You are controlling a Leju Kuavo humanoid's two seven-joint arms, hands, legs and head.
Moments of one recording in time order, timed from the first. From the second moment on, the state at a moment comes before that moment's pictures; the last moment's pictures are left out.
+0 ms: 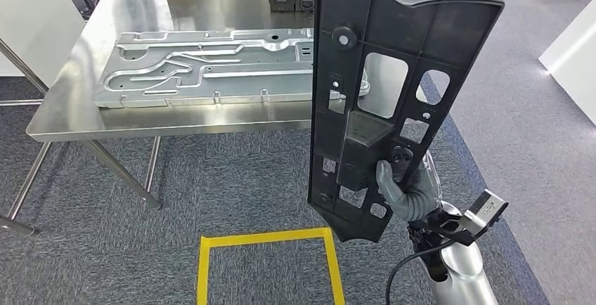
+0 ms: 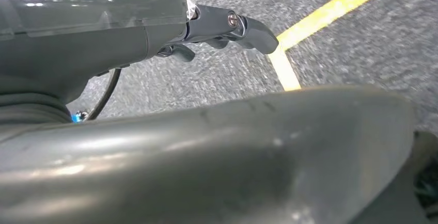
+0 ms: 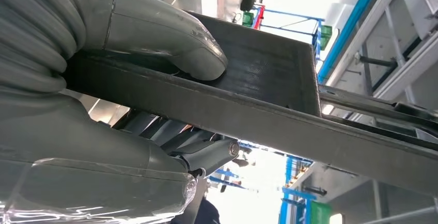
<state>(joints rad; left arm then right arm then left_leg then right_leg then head) -0.08 -0.20 0.98 -0.20 -1.42 0.15 -0.03 -0.10 -0.10 0.09 -1.86 -0.09 0.29 -0.45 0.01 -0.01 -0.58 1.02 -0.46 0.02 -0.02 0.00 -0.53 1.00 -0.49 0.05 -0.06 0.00</state>
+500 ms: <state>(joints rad) -0.08 -0.21 0.98 -0.20 -1.41 0.16 -0.04 -0.11 -0.10 0.09 -1.86 -0.09 0.30 -0.44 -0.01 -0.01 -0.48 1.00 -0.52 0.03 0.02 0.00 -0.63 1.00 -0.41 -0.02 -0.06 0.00</state>
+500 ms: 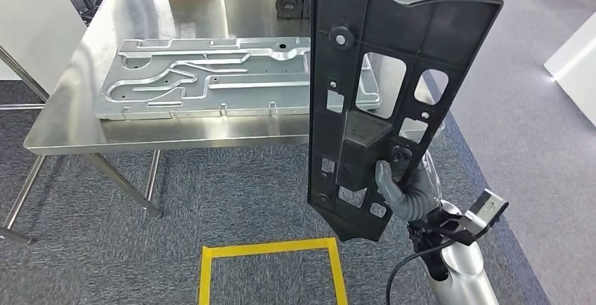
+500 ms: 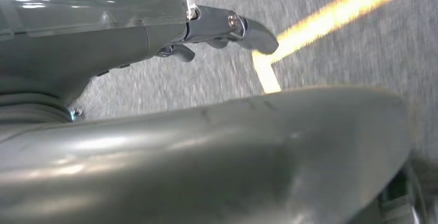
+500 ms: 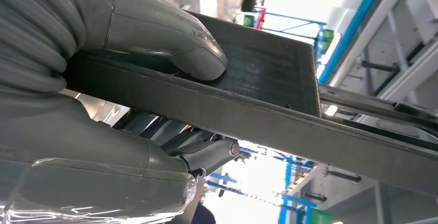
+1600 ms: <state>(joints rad) -0.10 -0.19 1.00 -0.20 -1.42 0.11 -0.14 -1.30 -0.32 0.41 -0.84 1.57 -0.10 -0.20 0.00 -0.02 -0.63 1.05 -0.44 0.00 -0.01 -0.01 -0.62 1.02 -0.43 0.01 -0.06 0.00</state>
